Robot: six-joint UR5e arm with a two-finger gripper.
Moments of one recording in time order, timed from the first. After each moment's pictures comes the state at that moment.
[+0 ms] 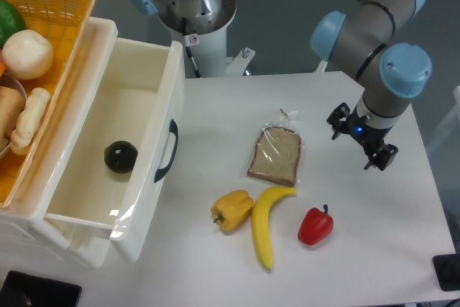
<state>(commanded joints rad) 2.79 -2.03 -1.51 -1.18 1.56 1.64</state>
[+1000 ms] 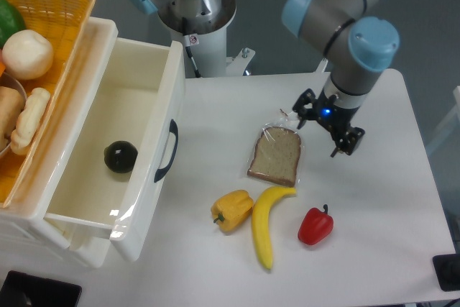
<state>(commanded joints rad) 2.72 -1.82 -1.68 -1.19 1.29 1.38</state>
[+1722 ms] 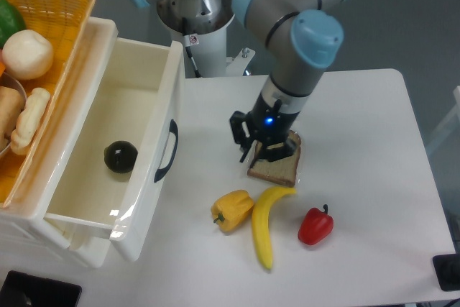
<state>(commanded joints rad) 2.53 -1.81 -1.66 -1.29 1.15 0.97</state>
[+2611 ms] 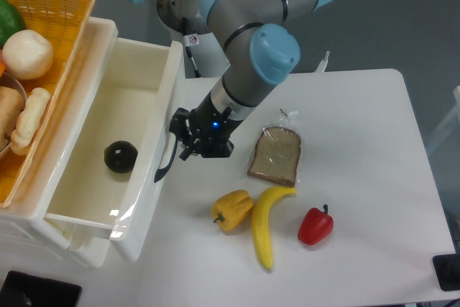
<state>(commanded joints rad) 2.46 -1.80 -1.66 -1.37 1.02 0.90</state>
